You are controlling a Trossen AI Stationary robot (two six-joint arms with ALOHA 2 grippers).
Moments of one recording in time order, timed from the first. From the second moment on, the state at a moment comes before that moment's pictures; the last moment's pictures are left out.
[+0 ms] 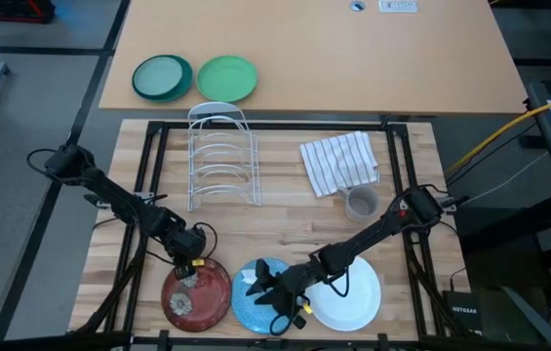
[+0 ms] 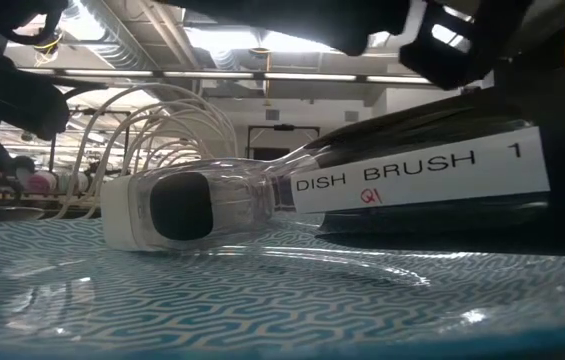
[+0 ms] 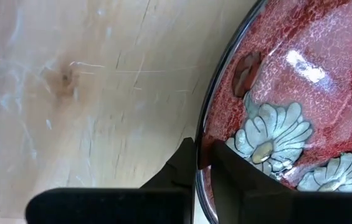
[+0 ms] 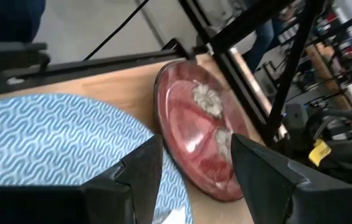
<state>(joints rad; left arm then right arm) -0.50 1.35 0.58 -0.60 0.16 -0.92 0.49 2.05 1.28 0.40 0.09 -0.79</state>
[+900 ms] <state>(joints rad) -0.50 1.35 0.58 -0.64 0.17 -1.32 0.48 2.06 1.41 0.18 0.16 -0.87</state>
